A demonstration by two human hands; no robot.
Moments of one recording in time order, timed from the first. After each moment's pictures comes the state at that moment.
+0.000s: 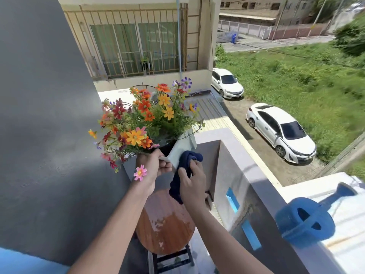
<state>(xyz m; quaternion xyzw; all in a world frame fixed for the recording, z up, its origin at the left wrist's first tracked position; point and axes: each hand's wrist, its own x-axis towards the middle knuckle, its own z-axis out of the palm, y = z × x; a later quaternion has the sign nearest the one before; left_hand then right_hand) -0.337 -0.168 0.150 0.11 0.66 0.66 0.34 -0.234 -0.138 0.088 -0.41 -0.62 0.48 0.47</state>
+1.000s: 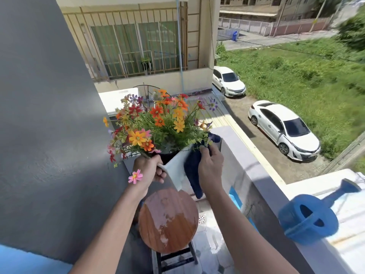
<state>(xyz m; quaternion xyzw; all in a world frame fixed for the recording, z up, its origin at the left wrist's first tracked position) -0.346 -0.183 0.138 0.18 0.72 0.59 0.32 -0.214 -0.097 0.118 -0.41 -0.55 0.51 0.52</state>
